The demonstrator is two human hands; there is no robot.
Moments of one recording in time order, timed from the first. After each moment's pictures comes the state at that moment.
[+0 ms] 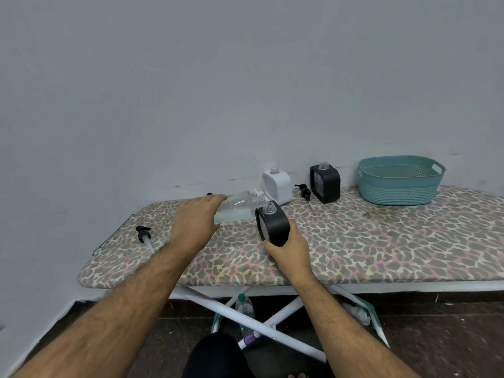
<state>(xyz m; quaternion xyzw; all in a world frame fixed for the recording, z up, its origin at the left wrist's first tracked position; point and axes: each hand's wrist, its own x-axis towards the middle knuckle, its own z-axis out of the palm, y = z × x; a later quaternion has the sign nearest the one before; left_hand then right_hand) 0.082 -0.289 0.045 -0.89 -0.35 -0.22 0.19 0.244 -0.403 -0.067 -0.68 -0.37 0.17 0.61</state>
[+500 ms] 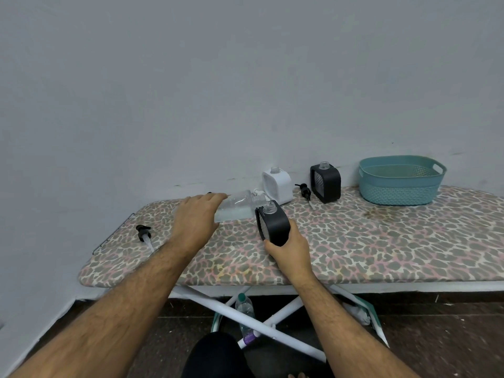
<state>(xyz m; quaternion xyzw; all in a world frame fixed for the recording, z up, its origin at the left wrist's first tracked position) 0.083 -0.285 0.044 -0.89 -0.35 -0.22 0.19 0.244 -0.404 -0.066 -0.68 -0.37 0.16 0.61</state>
